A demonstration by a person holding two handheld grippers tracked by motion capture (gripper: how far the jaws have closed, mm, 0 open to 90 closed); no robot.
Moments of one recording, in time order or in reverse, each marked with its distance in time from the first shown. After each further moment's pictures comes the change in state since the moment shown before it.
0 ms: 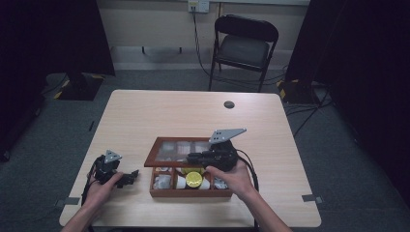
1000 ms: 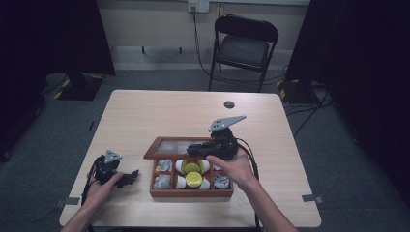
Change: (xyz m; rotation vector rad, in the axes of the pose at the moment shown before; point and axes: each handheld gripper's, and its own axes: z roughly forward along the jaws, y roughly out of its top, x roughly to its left) left arm 0.000 0.000 0.000 -0.002 0.000 -0.002; right arm -0.013 0.025 -0.005 0.030 0.025 0.037
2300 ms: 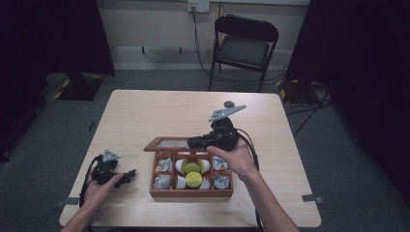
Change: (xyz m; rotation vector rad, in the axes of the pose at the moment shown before) left arm 0.001 0.004 -0.010 0.042 -0.015 -0.014; right arm -0.011 0.020 -0.004 0.017 0.011 0.020
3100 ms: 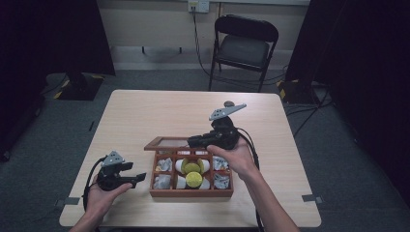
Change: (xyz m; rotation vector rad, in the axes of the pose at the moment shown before) left arm -0.037 0.014 -0.031 -0.114 -0.250 0.092; right arm -0.002 0.002 -0.001 -0.001 0.000 0.002
